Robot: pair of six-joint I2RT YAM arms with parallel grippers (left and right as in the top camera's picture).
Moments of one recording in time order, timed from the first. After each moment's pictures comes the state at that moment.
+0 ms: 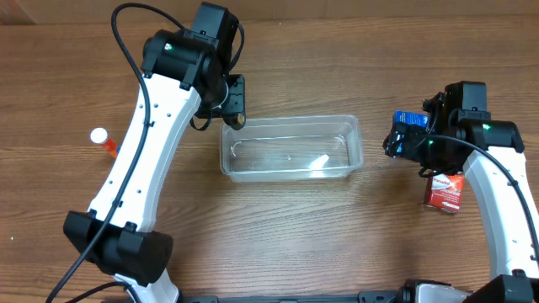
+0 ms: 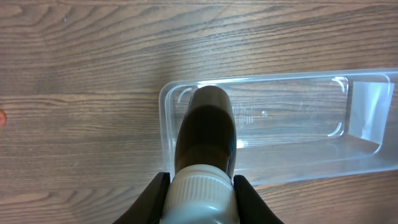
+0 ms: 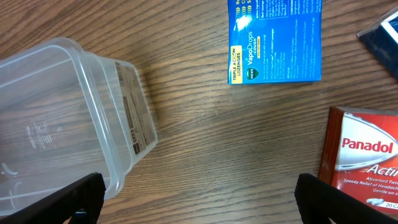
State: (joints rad) left arm -0.35 1.86 2.03 -1.46 0.02 -0.37; right arm -0.10 1.43 1.17 -1.01 -0.19 0.20
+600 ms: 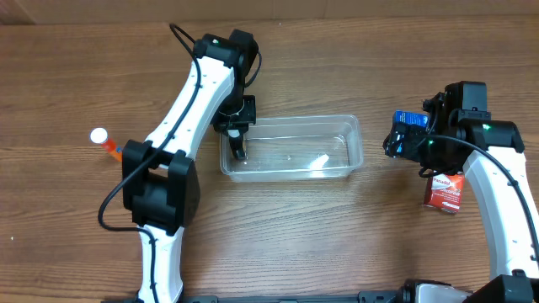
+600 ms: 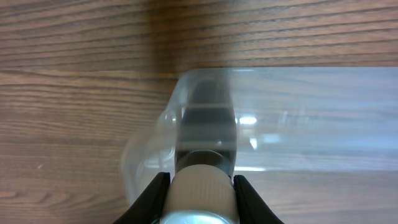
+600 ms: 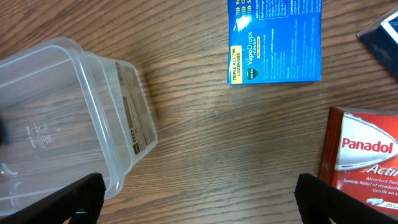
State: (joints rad) left arm -0.35 2.21 2.01 -1.47 0.02 -0.39; right arm -0.10 1.43 1.17 -1.01 -0.19 0.20
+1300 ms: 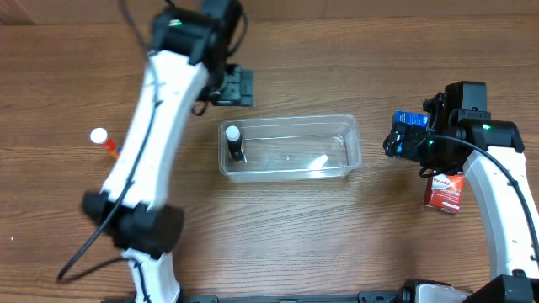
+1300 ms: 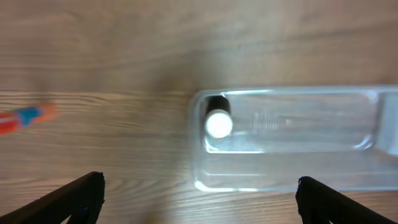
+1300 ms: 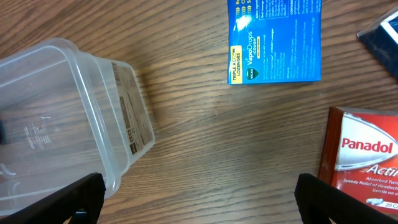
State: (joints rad) left arm -0.32 2.00 2.32 -1.66 -0.07 -0.36; right arm -0.10 1.43 1.17 -1.01 -0.19 0.20
